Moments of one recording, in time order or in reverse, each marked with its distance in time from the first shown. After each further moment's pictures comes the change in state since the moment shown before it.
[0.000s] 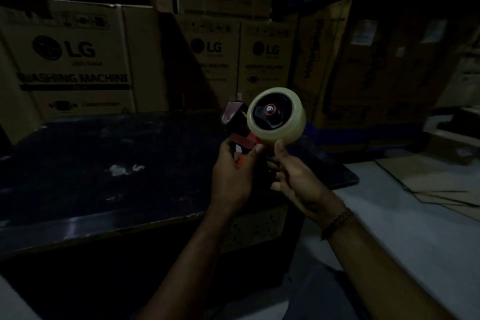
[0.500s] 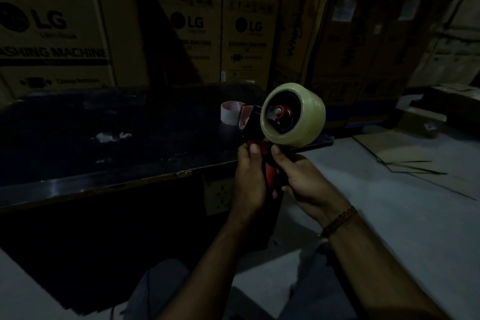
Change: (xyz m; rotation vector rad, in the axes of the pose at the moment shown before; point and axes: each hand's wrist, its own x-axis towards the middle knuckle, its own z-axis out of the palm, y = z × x) left_hand -0.106 -0.016 0.048 -0.223 -0.109 -0.140; right_hand -0.088 0.046 -0.006 -0.051 0.210 -0.030
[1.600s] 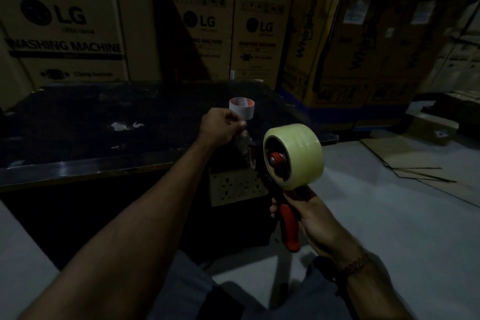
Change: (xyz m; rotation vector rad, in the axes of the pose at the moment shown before) left_hand 0.113 0.044 -0.078 0.714 -0.056 0.042; right_hand -0.067 0.050 -0.009 0.054 0.081 0.119
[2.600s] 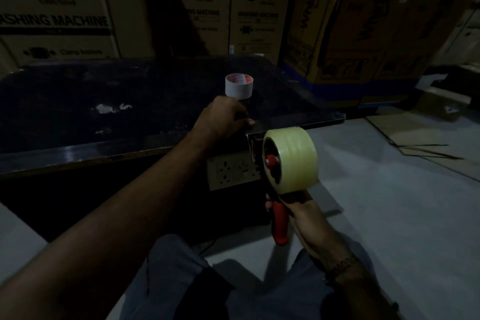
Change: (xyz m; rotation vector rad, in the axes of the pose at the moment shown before) left_hand 0.017 -0.025 0.023 0.518 -0.099 0.375; right_hand 0.019 0.055 -0.004 0.001 0.052 0.040
